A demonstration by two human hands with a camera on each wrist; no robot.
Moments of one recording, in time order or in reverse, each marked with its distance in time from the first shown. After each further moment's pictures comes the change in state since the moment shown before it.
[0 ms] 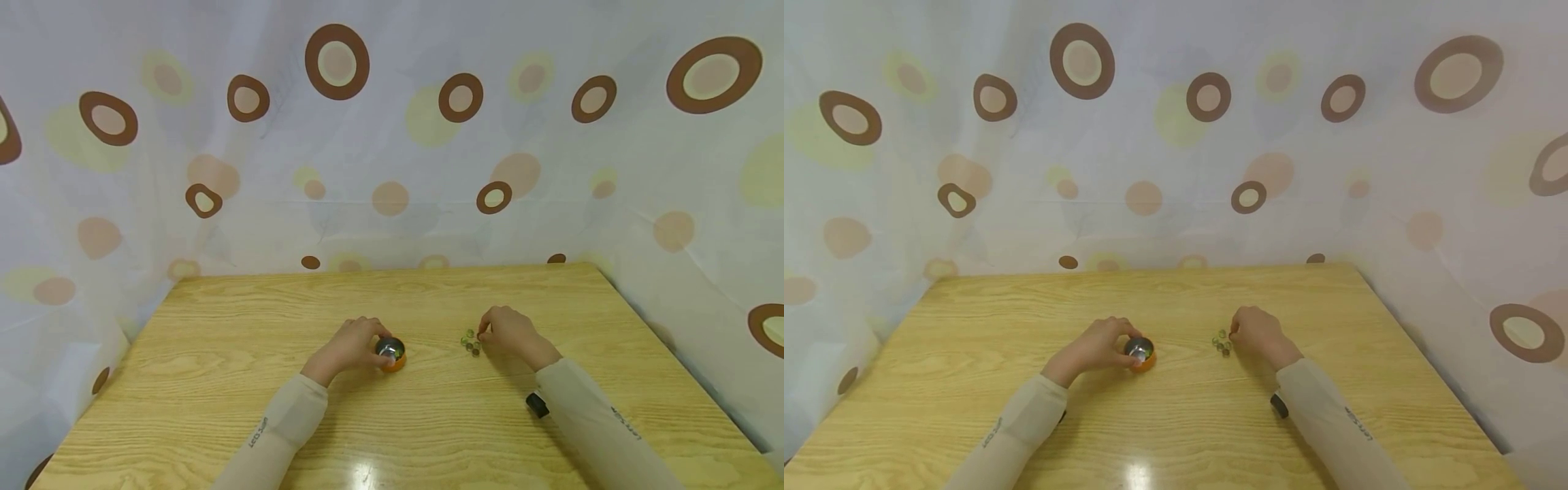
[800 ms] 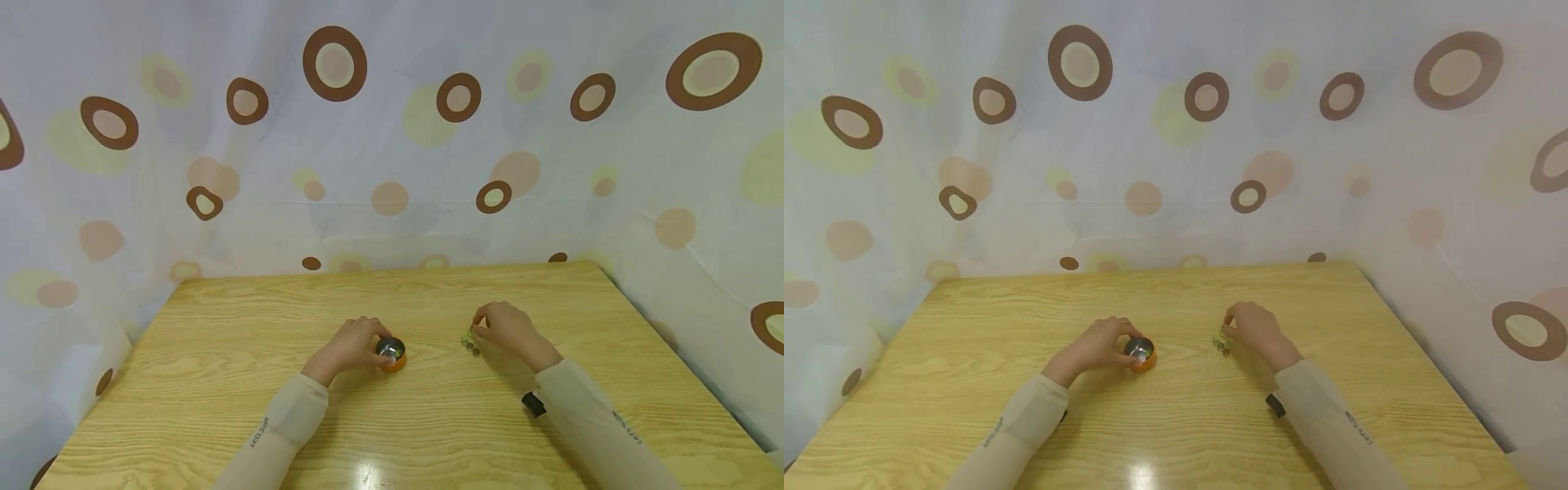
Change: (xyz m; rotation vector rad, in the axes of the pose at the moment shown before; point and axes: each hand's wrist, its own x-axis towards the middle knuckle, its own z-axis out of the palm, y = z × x) left_hand 0.000 0.001 -0.001 0.014 -0.007 -0.009; right_hand -0.001 -0.013 -0.008 0.017 0.067 -0.031
